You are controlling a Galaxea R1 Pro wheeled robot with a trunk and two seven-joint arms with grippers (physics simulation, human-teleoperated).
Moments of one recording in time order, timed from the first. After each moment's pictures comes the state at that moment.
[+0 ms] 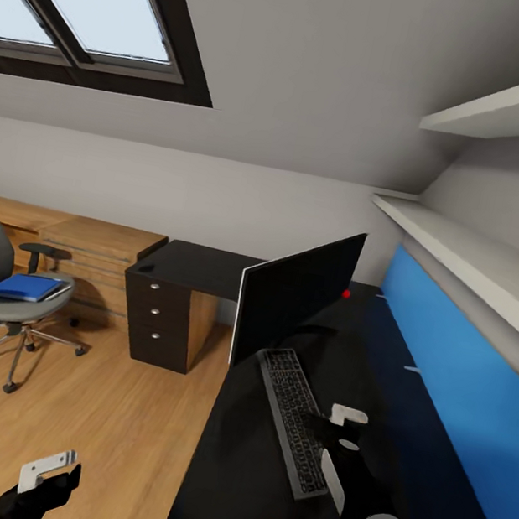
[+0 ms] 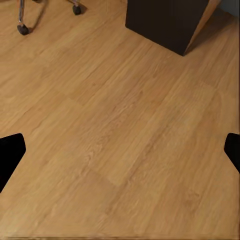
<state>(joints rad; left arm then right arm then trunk) -0.08 0.07 0.11 -1.00 0.32 0.07 0.22 -0.63 0.04 -0.02 -0.53 -0.04 0.14 -0.19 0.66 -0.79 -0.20</state>
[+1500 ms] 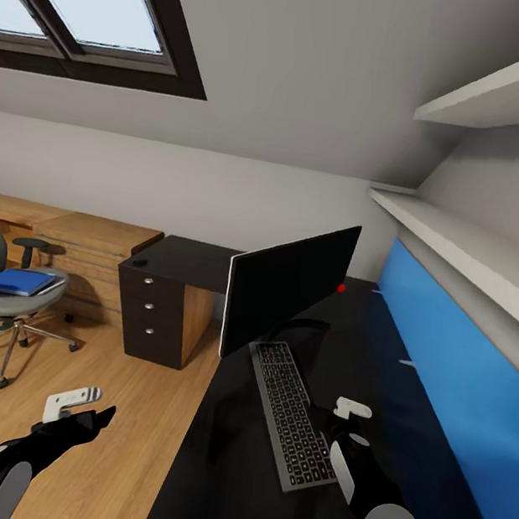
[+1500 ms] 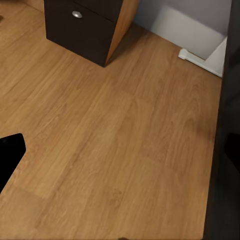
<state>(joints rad) -0.06 0.02 0.17 -1.62 0.35 0.65 0.10 -0.67 0.01 -0.05 -0.50 -0.11 0.10 -0.08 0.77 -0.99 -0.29</state>
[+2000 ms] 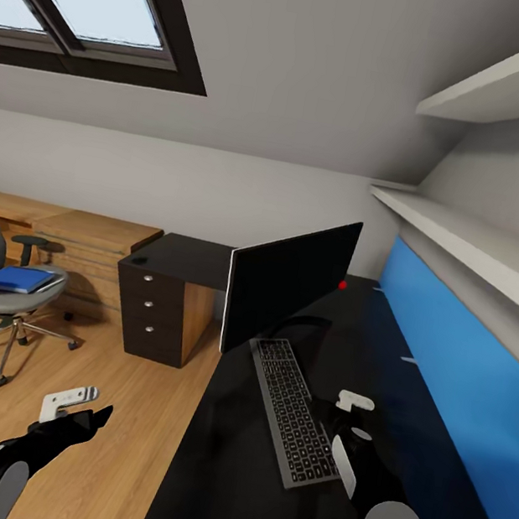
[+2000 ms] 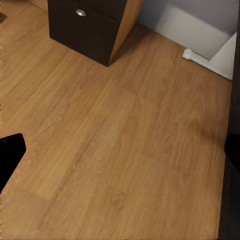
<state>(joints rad) -0.06 0.02 0.18 -1.62 0.35 0.65 0.10 -0.67 0.01 -0.05 -0.55 -0.10 0.10 -0.08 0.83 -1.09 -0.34</state>
